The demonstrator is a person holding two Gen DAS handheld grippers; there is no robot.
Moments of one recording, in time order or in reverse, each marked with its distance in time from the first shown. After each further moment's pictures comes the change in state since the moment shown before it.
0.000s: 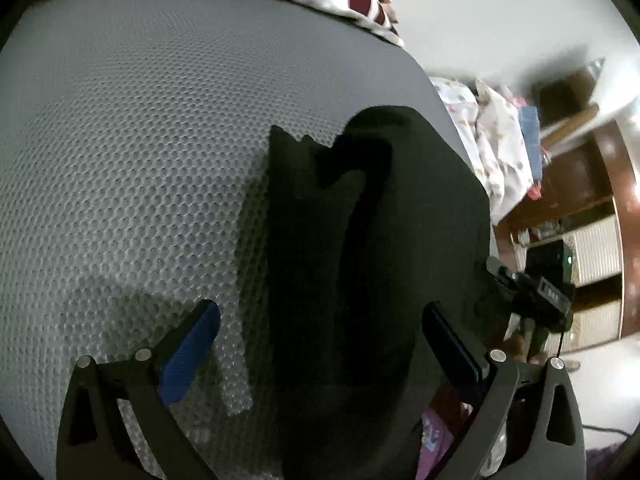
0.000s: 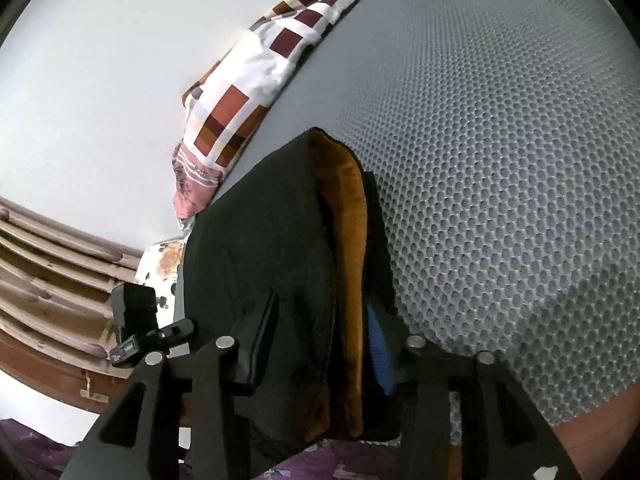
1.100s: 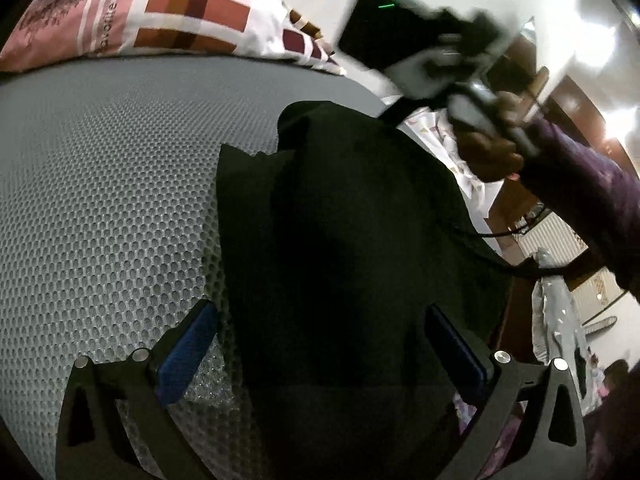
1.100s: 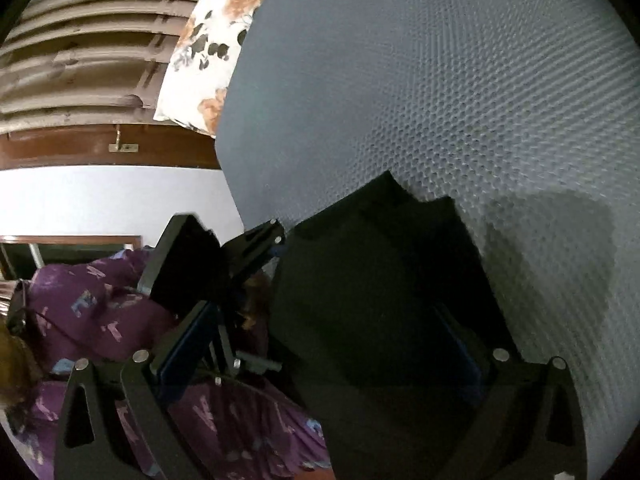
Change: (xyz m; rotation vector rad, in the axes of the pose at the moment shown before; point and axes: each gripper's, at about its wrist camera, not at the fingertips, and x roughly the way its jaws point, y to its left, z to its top) left arm -0.019 -0.004 -0.067 0.252 -0.238 -0.013; right arm 0.247 0.182 0.089 -0.485 1.085 0.186
